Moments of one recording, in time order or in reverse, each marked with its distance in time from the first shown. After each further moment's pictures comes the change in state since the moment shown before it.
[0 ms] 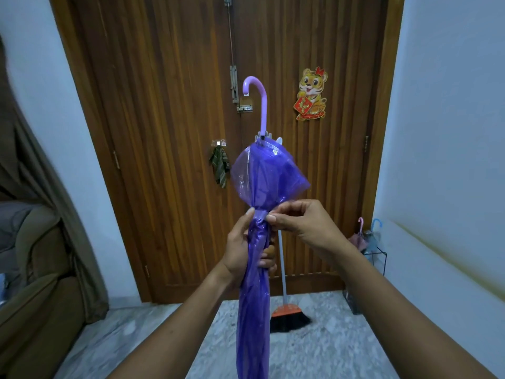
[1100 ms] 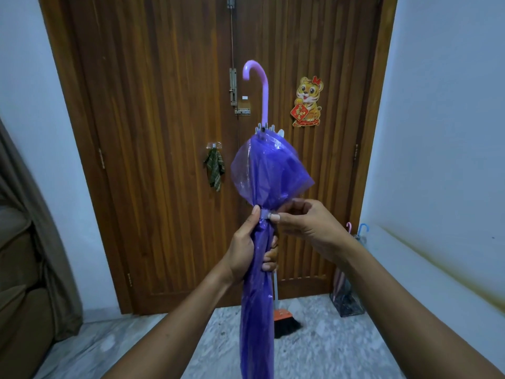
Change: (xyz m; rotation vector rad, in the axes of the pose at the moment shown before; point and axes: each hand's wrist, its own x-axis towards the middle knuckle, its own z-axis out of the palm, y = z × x) left_hand -0.025 0.040 -0.055 0.179 -0.079 0.054; right_hand 0.025 -0.011 0.062 0.007 -0.021 0.088
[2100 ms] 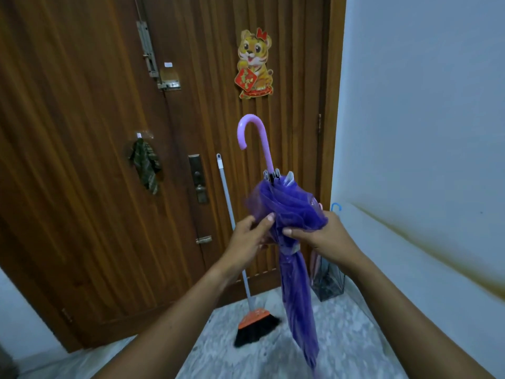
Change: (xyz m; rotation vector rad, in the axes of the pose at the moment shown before) left_hand 0.287 -0.102 0.000 0.311 0.130 0.038; right_hand 0.093 0.149 -0.224 -0.237 0.356 0.008
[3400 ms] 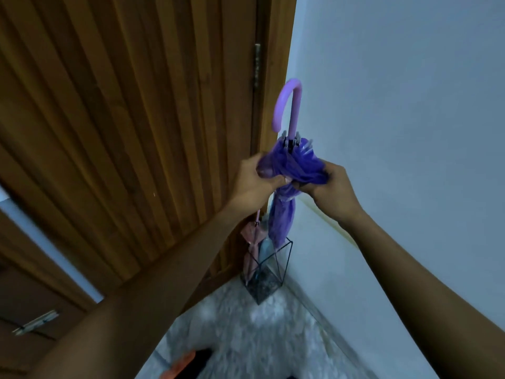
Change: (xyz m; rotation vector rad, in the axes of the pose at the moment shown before) left_hand 0.633 -0.183 0.129 -0.021 -0.174 0.093; right_hand 0.457 0.314 -0.266 -0.354 0.405 0.188
